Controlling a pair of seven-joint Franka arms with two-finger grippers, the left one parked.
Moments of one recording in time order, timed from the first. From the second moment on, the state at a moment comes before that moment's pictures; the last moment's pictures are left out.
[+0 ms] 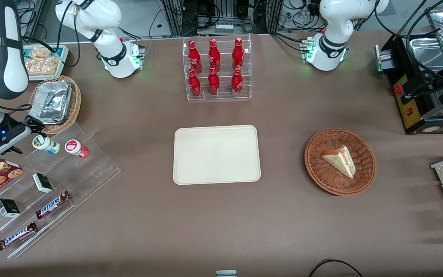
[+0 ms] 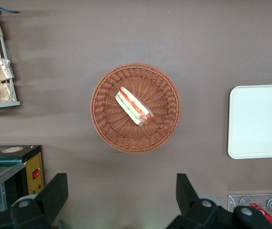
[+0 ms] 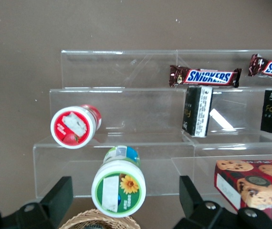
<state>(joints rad) -0.11 -0.05 -0.19 -2.17 -0.01 2.19 -1.01</state>
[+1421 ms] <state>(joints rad) -0.11 -0.06 -0.22 -2.28 0.02 2.27 -1.02</state>
